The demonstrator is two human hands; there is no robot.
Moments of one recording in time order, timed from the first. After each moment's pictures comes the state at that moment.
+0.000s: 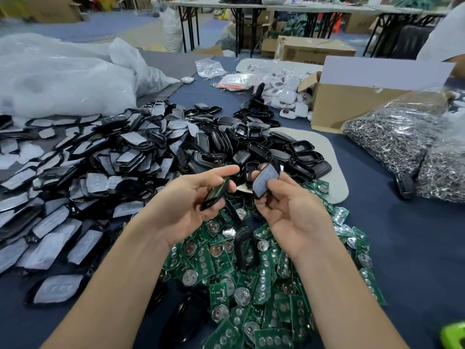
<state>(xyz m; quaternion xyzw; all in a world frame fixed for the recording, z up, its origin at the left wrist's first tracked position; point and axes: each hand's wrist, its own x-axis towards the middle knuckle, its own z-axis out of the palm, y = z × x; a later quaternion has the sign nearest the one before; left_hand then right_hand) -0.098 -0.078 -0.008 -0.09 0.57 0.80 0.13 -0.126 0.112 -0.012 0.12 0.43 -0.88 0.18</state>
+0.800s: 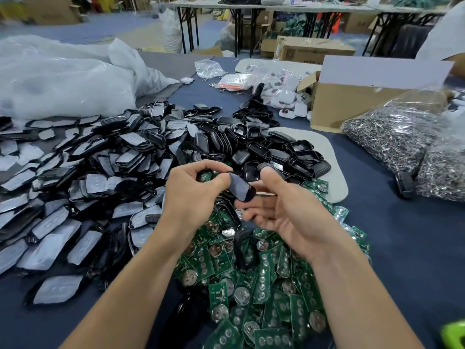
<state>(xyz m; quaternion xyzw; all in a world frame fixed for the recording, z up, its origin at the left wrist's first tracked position) -0.106 -0.056 -0.027 -0.11 0.75 0.62 -0.20 -0.124 0.127 -0.002 -0.02 0.61 -0.74 0.27</state>
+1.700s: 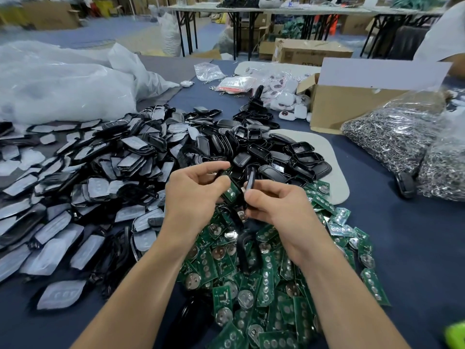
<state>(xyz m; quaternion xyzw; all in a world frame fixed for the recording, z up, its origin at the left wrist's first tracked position) -0.107 -0.056 -0.024 -0.14 0.75 0.62 -0.20 -0.122 0.113 -0.021 -0.02 0.66 -0.74 0.15</state>
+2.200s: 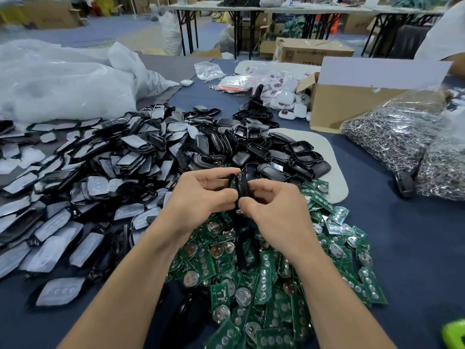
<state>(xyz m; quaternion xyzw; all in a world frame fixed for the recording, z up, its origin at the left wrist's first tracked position) -0.100 -0.060 -0.015 -0.06 0.71 0.70 -0.01 -0.119 0.110 -0.029 -0.12 0.81 -0.57 0.03</state>
